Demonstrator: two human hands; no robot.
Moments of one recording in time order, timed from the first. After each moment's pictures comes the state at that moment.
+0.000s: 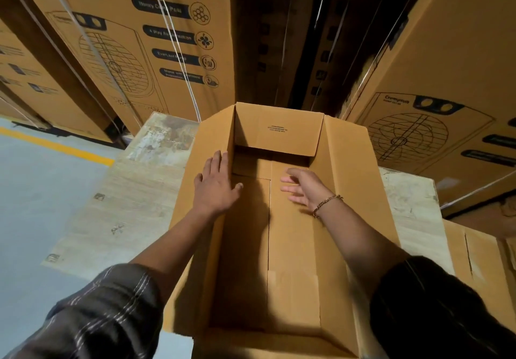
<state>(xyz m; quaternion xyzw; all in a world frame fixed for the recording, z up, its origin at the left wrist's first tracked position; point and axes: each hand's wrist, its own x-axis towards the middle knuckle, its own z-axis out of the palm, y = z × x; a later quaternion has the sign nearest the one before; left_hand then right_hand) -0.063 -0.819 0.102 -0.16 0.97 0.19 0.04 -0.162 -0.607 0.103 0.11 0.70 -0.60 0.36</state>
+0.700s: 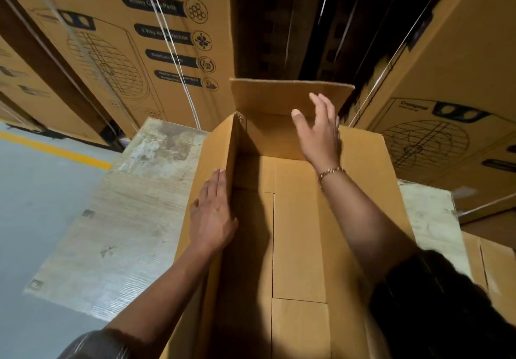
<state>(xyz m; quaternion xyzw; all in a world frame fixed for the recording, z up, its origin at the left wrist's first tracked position) -0.062 -0.819 0.094 -0.18 0.96 0.20 0.02 -0.254 -0.656 0.158 -0.07 0.89 -0.44 -0.08</state>
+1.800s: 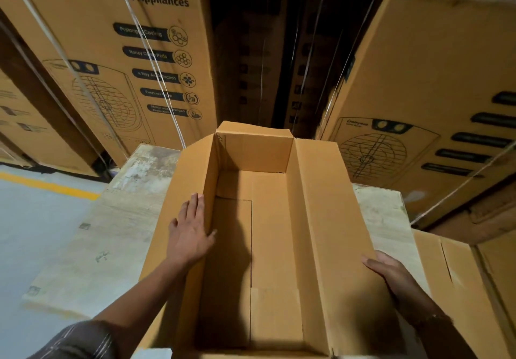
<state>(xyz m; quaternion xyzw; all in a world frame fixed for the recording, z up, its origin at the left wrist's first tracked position) -0.003 -0.808 0.097 -0.16 0.98 0.12 0.07 -0.035 -0.368 0.122 0.19 0.77 -0.56 0.24</state>
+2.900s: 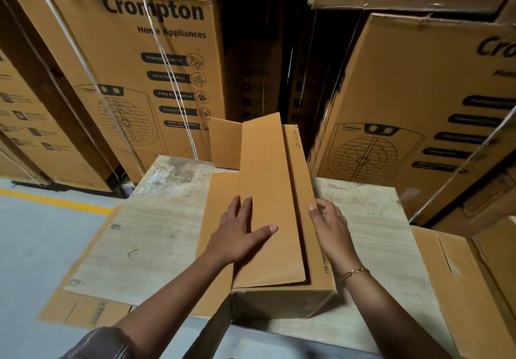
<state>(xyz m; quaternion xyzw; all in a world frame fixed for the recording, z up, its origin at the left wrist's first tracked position) 0.067 -0.751 0.185 -0.08 0.94 0.33 0.09 0.022 -0.529 0.192 0.03 0.90 -0.44 0.03</state>
